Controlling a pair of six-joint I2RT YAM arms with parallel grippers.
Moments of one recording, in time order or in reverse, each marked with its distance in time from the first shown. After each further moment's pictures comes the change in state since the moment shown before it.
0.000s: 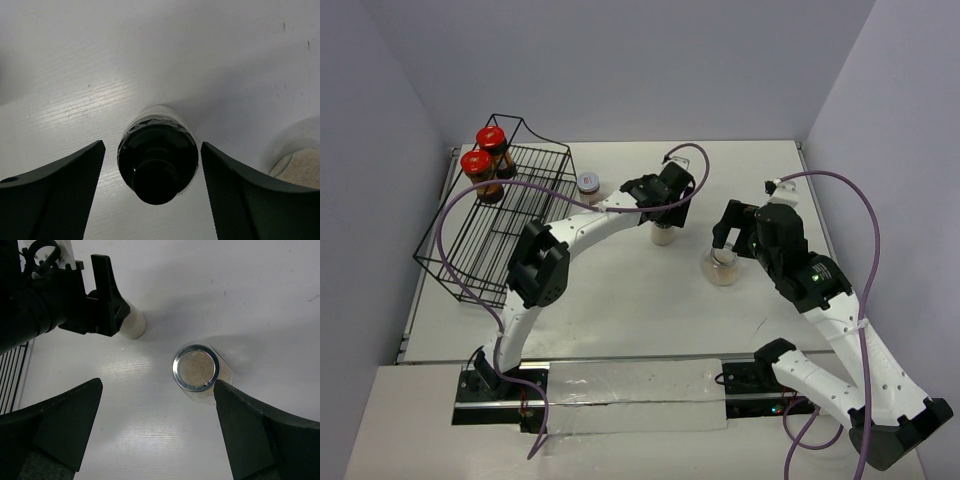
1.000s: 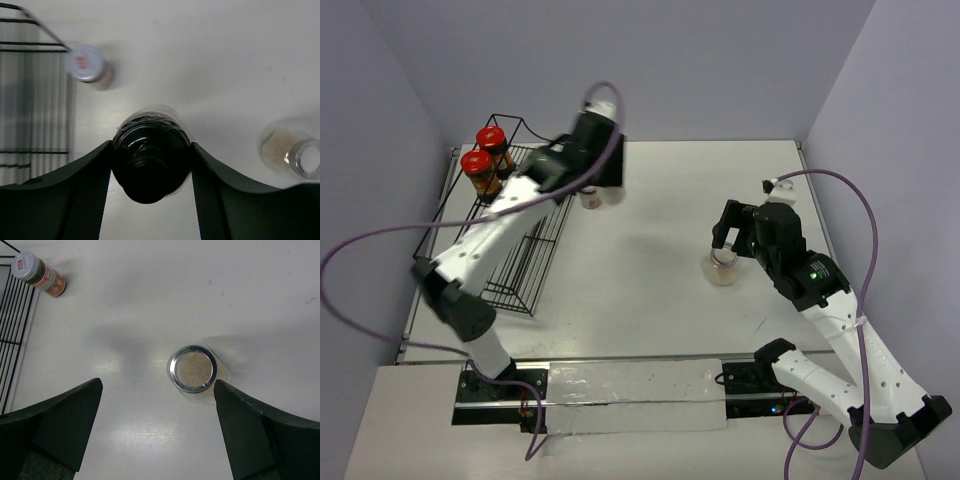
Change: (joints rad) left arm 0.115 -0.454 -0.043 -0.240 -0.029 0.020; right arm 0.000 0.013 0.000 0.002 0.003 -0.019
